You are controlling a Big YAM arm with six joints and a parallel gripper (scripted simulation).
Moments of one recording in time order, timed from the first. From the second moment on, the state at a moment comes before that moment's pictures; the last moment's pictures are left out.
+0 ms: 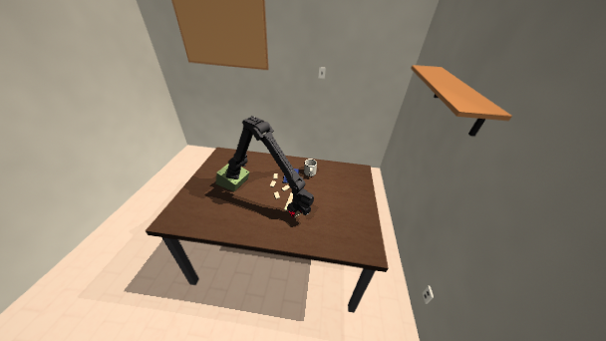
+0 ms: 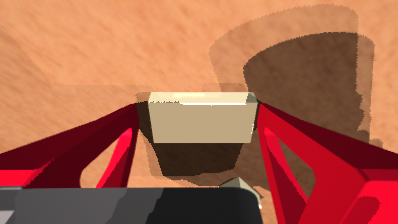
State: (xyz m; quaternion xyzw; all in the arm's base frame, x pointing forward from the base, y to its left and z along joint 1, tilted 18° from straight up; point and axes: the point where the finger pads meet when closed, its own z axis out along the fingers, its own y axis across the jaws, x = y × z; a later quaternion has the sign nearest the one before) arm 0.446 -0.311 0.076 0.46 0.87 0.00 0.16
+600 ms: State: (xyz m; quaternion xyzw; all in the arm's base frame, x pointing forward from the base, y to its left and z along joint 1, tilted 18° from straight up) arm 0.446 -0.311 0.076 0.46 0.87 0.00 0.16
